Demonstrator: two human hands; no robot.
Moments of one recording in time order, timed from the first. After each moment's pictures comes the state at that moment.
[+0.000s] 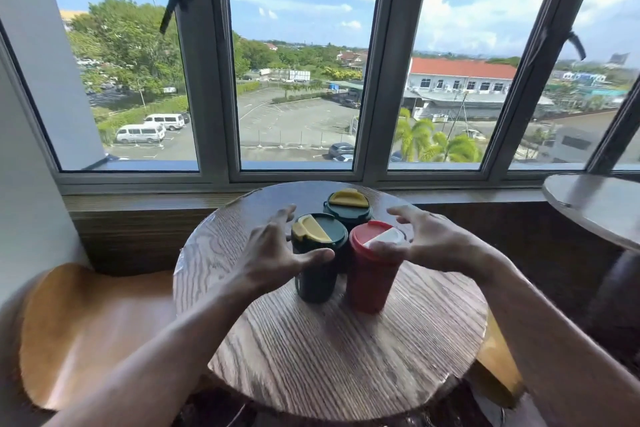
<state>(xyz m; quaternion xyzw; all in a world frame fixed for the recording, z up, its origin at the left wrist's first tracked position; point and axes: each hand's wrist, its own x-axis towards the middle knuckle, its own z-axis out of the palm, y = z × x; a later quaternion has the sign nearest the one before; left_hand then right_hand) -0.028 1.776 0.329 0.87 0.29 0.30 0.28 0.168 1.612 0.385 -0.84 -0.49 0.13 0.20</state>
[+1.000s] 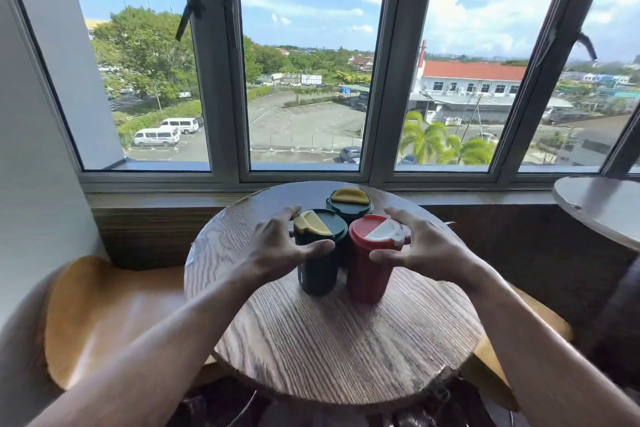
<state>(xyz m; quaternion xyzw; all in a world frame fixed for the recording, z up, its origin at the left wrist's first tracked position) -0.028 1.770 0.331 0.86 0.30 0.30 0.30 0.165 1.604 0.364 -0.79 -0.53 0.12 0.29</state>
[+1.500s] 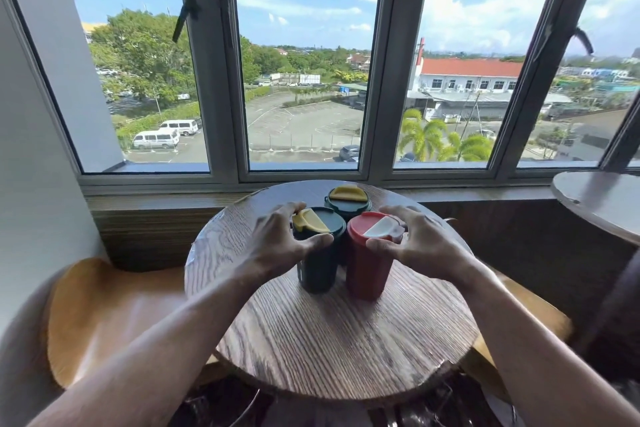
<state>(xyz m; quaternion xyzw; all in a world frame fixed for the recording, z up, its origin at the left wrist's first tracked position) -0.024 1.768 0.333 0.86 0.30 0.33 0.25 0.157 1.603 0.364 -0.80 -0.52 0.05 0.30</state>
